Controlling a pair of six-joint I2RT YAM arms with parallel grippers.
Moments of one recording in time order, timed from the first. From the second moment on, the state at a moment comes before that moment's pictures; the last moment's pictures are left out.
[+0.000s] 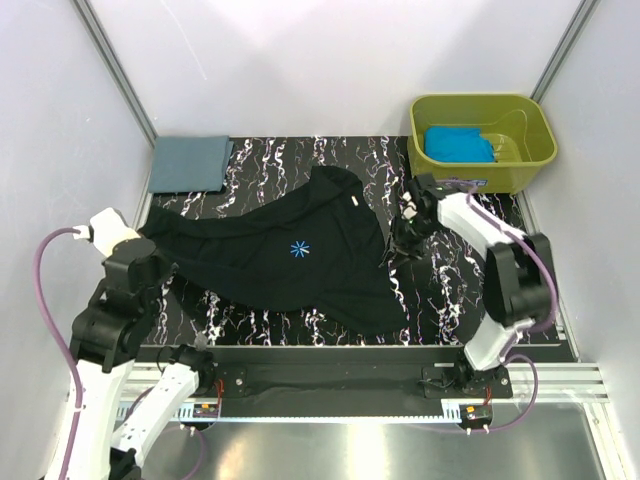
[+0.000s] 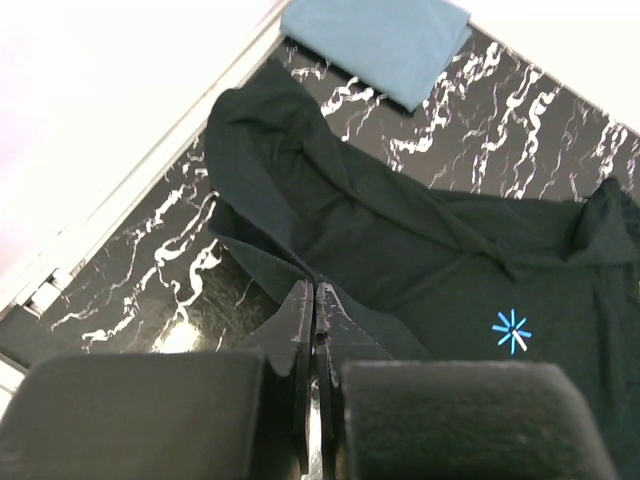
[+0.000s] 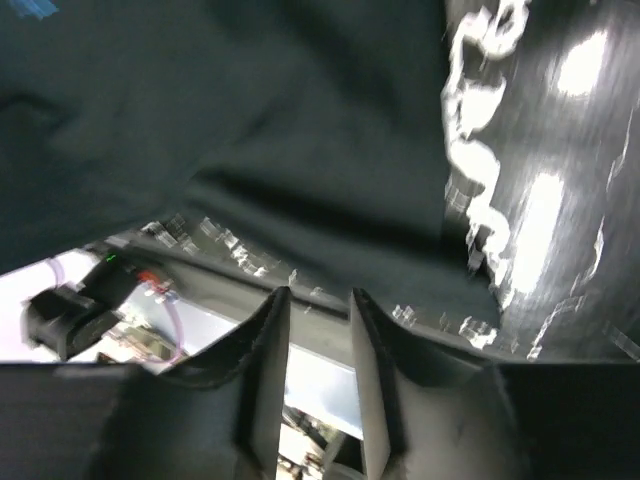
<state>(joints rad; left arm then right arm) -0.26 0.59 1.12 -1.02 -0.63 -0.55 0.27 1.69 1.25 -0.95 -0.46 0.52</state>
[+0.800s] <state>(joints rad) -0.26 0.78 1.02 -1.03 -0.58 -0.63 0.43 2.17 1.67 -0.78 0.05 0.50</state>
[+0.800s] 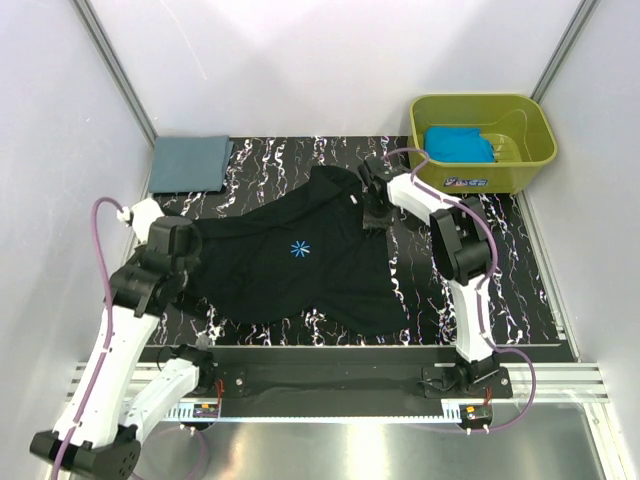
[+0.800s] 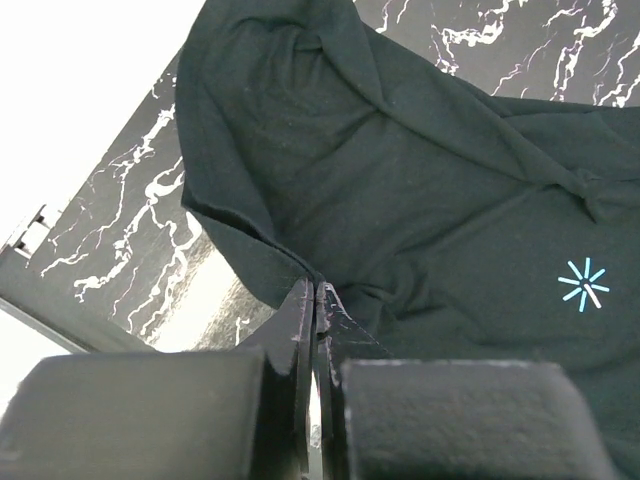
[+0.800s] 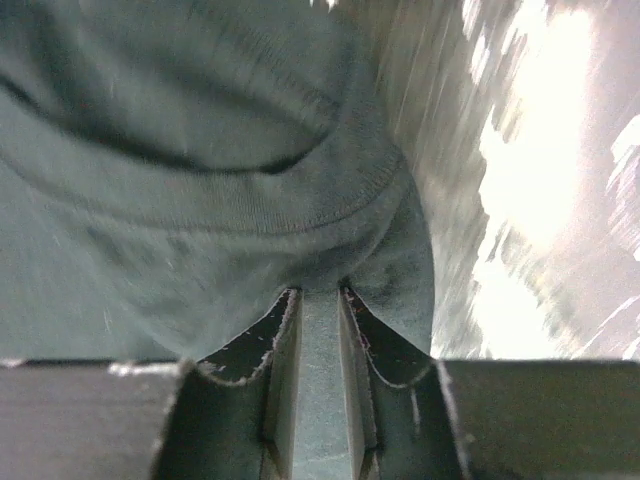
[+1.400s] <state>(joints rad) -0.26 0.90 1.06 -0.90 -0.46 -0.59 0.30 2.18 1.81 -0.90 0.18 0.39</state>
